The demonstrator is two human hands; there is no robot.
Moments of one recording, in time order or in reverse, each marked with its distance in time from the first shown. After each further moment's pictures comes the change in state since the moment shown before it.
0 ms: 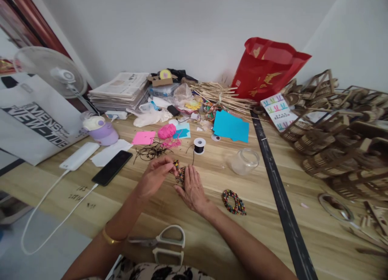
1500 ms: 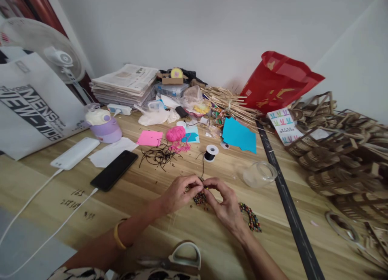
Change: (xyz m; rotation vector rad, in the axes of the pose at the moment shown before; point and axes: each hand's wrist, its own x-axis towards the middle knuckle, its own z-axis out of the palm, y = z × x) left_hand 0.000 -0.016 -0.019 0.685 -0.246 0.049; right_hand 0.010 -0.027 -0.096 0.590 0.146 -0.036
